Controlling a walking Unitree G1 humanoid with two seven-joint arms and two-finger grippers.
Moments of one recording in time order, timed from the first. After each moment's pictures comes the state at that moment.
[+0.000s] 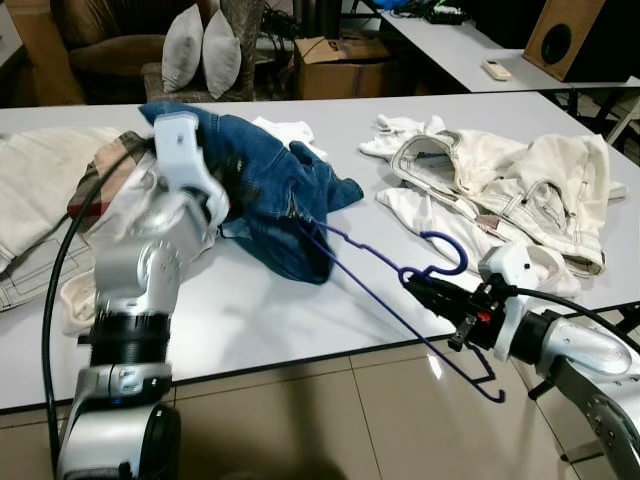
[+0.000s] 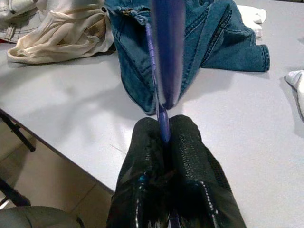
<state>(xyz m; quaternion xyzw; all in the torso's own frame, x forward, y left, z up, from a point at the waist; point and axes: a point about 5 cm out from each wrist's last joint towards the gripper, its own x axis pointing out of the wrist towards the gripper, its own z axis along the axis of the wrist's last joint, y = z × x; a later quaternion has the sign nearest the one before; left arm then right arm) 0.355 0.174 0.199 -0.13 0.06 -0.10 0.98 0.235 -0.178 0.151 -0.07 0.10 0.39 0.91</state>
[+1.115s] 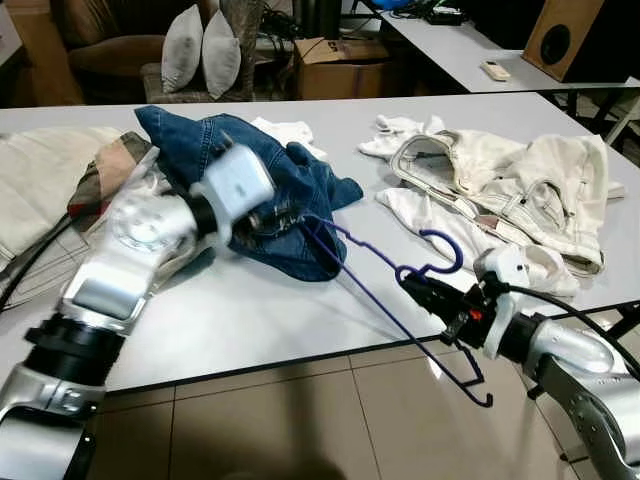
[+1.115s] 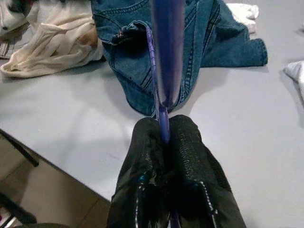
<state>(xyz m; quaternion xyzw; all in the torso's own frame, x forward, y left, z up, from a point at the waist) 0.329 0.149 0.207 0.33 0.00 -0.41 0.85 0.243 -0.173 0.141 -0.03 0.10 0.38 0.92</state>
